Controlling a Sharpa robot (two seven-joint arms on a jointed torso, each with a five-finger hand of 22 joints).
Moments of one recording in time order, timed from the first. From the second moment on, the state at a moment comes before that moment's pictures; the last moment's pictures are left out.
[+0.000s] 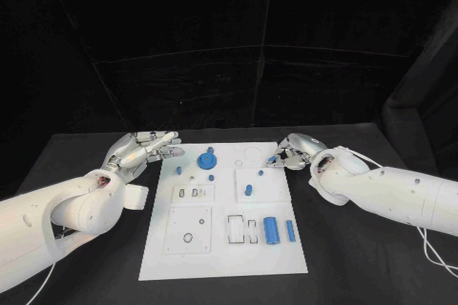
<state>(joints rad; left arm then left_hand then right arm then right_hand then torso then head) 1.19 -0.91 -0.05 1.56 -0.01 -0.25 0.45 1.32 0.01 0.07 0.08 0.11 0.97 0.22 0.08 0.07 1.01 0.18 0.10 0.07 1.07 0.14 0.15 0.10 0.17 0.86 0.26 0.20 0.07 1.11 -0.86 0.01 1.38 -1.42 -0.48 -0.20 1.25 -0.06 -0.17 0.20 0.28 1.10 0.09 0.22 0.11 1.43 0.02 1.32 1.31 1.47 -0.05 1.51 1.31 0.09 1.39 0.06 1.39 1.16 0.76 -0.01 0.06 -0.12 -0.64</state>
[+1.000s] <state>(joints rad) 1.19 -0.91 -0.05 1.56 -0.01 -0.24 0.45 1.32 0.01 0.07 0.08 0.11 0.97 0.22 0.08 0.07 1.01 0.18 0.09 0.07 1.07 0.14 0.15 0.10 0.17 0.86 0.26 0.20 0.07 1.11 -0.85 0.01 1.38 -1.43 -0.49 -0.21 1.38 0.01 -0.07 0.10 0.29 1.08 0.08 0.26 0.12 1.43 0.01 1.31 1.31 1.47 -0.06 1.51 1.31 0.09 1.40 0.05 1.39 1.16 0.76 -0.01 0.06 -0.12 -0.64</state>
